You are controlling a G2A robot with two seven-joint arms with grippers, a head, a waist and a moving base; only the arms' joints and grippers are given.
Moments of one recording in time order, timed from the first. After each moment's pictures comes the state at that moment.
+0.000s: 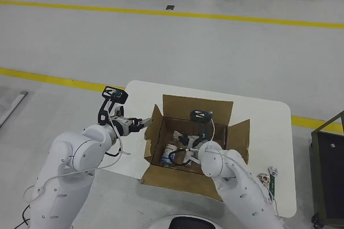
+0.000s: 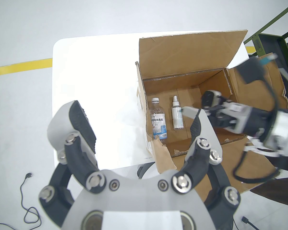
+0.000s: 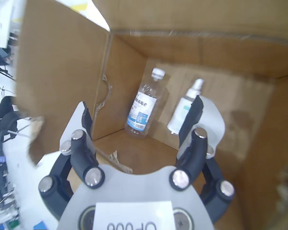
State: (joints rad) left arm 1.03 -1.18 -1.33 -1.94 0.92 0.03 -1.06; right arm -1.16 -1.39 1.12 -1.86 -1.02 0.50 0.86
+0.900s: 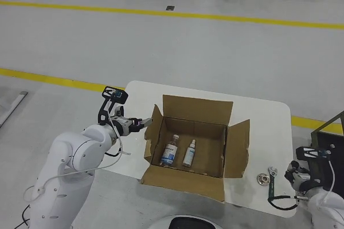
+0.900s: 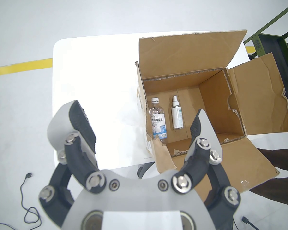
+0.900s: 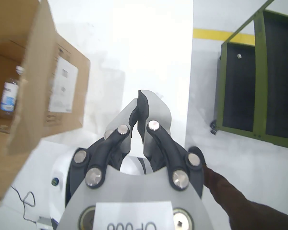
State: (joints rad) left arm 1.03 -1.18 -1.33 -1.94 0.92 0.03 -1.06; right arm -1.84 -1.30 1.95 -2.29 -1.19 0.04 1.03
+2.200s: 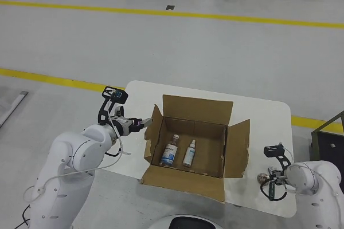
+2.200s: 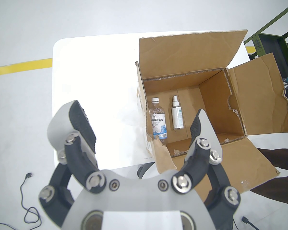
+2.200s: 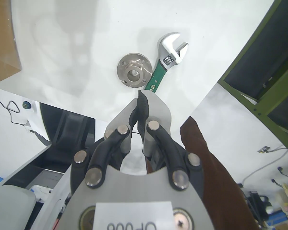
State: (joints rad) left arm 1.03 -1.18 -1.33 -1.94 0.92 0.03 -1.06; right arm -1.33 -1.24 1.77 -1.68 -1.28 -0.23 1.54
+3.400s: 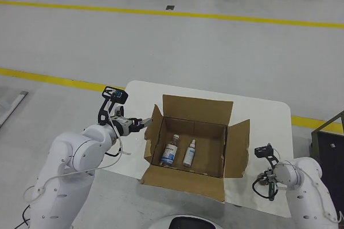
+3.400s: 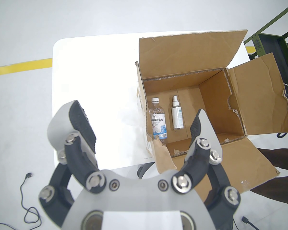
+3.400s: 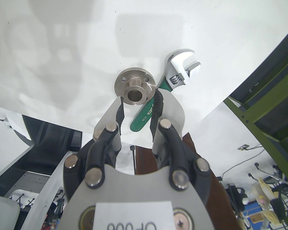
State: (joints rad) left arm 1.03 -1.18 -1.33 -1.94 0.92 0.03 -1.06; right arm -1.29 -1.20 1.65 -1.54 -1.31 -0.21 1.43
